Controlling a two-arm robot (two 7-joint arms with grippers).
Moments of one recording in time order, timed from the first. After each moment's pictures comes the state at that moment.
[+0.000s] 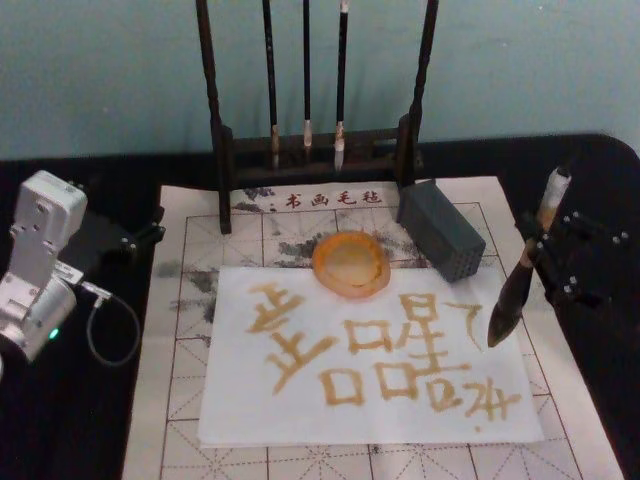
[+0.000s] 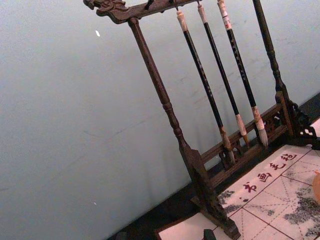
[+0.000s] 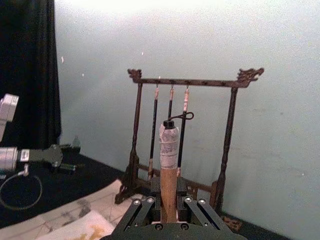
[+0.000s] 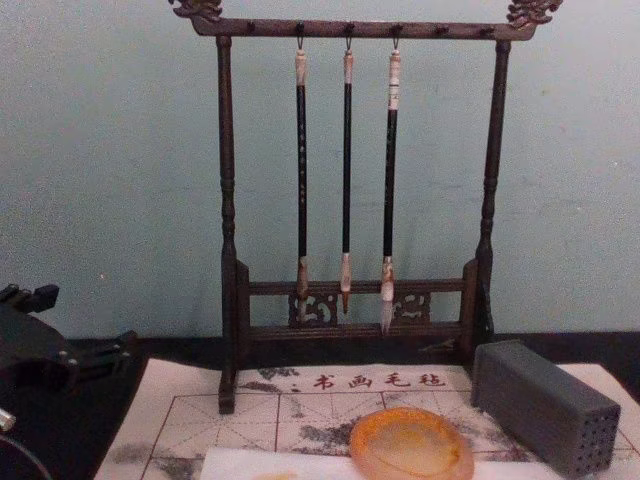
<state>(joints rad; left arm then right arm) -0.20 0.60 0.45 -1.41 -0.25 -0.12 0.03 -0.19 0.50 -0.06 -1.71 0.54 -0.37 0.58</state>
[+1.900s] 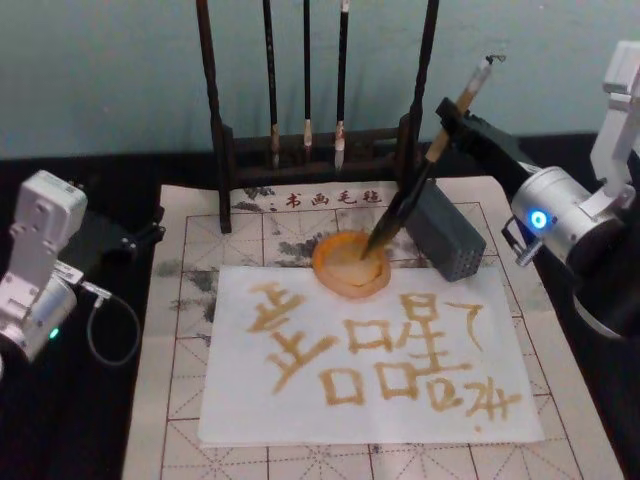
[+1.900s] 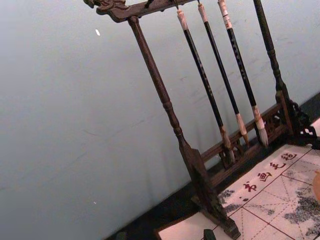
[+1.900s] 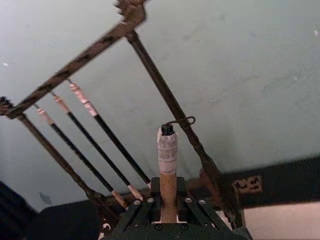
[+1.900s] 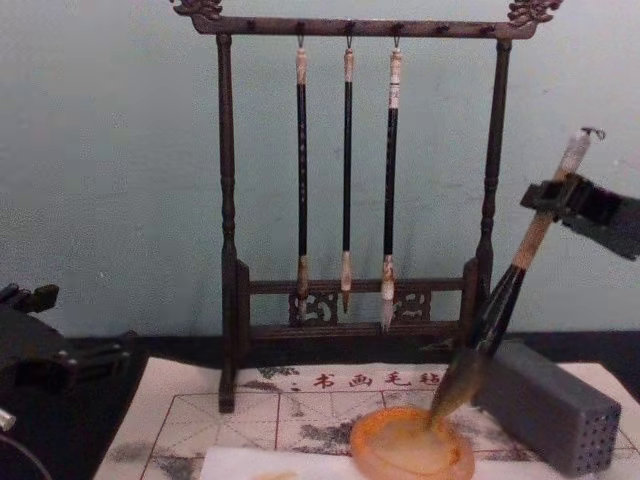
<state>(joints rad) -0.20 0.60 0.45 -1.41 -0.25 -0.12 0.03 0.29 0.25 -0.21 -1.49 0.82 0.25 0.10</state>
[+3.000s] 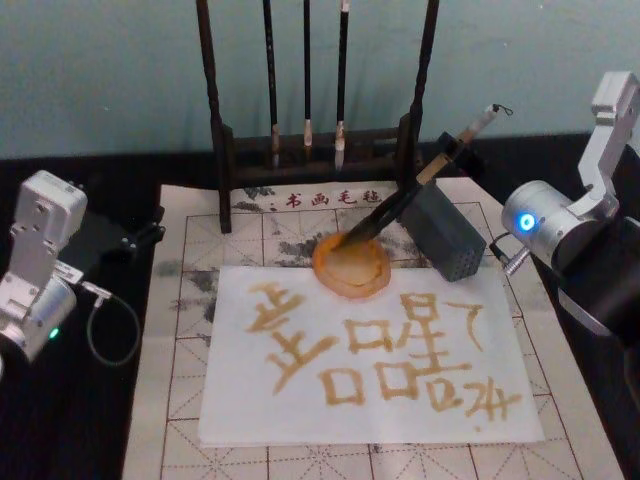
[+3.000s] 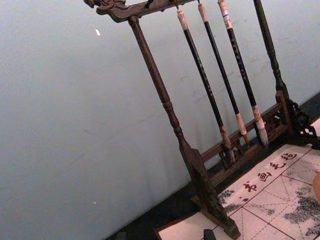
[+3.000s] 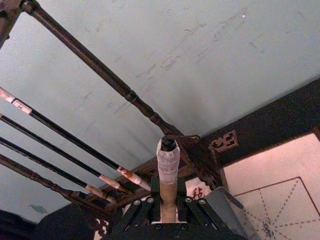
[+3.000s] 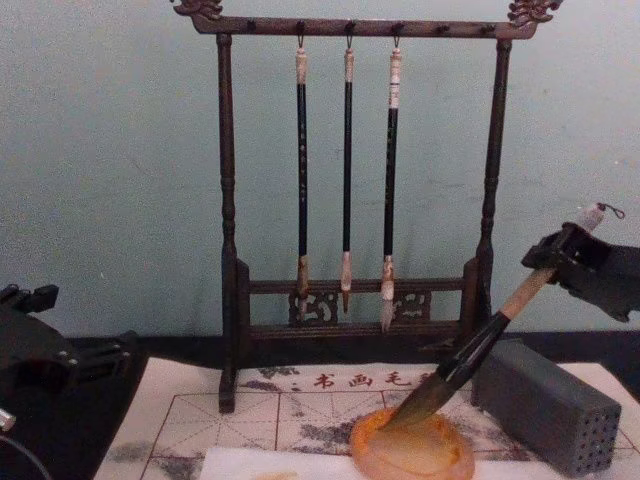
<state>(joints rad) -0.20 0.60 0.45 -1.41 -0.25 -0.12 0.03 0.32 0.21 -0.20 -1.43 1.00 0.36 -0.10</state>
